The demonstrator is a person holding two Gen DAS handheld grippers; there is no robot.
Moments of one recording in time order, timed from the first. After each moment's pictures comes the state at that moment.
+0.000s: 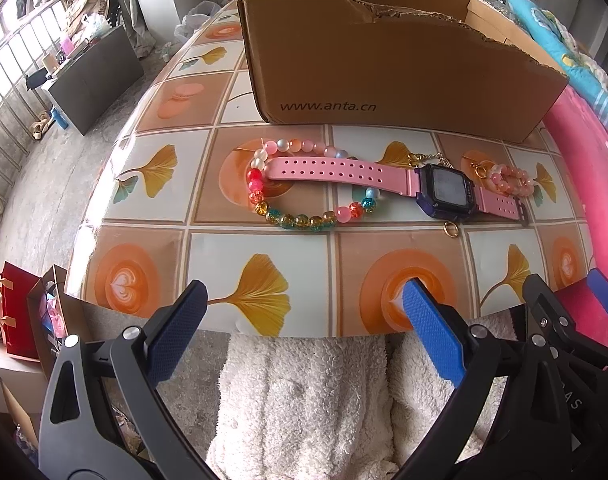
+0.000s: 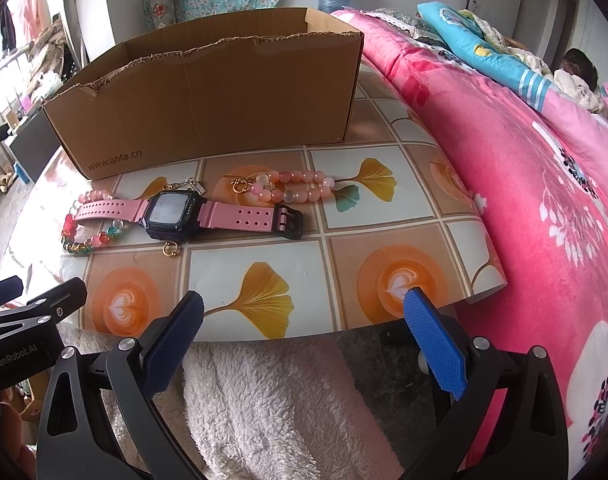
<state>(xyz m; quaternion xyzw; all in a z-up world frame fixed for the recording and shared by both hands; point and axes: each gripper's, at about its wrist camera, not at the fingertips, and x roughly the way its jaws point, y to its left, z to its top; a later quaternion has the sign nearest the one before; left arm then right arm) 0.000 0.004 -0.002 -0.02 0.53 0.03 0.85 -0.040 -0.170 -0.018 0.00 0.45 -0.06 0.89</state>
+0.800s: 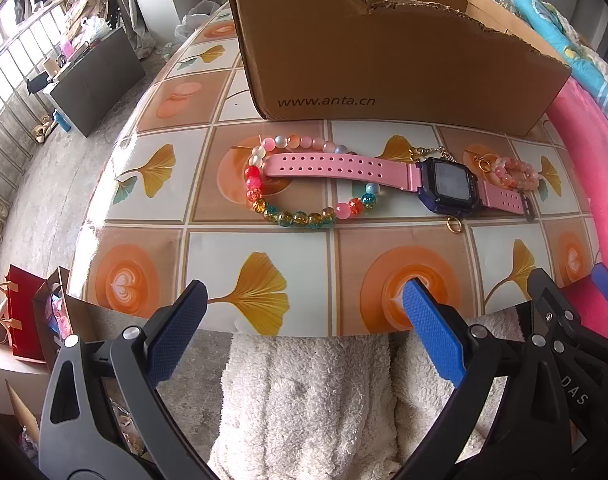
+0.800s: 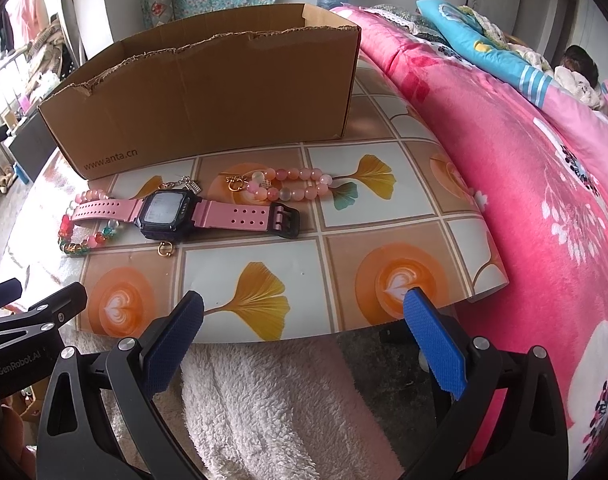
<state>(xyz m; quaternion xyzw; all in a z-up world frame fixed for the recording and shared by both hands) 0.001 -0.004 -0.006 -0.01 0.54 0.04 0.84 -0.038 -0.172 -0.021 0.00 0.46 -0.06 0.89</state>
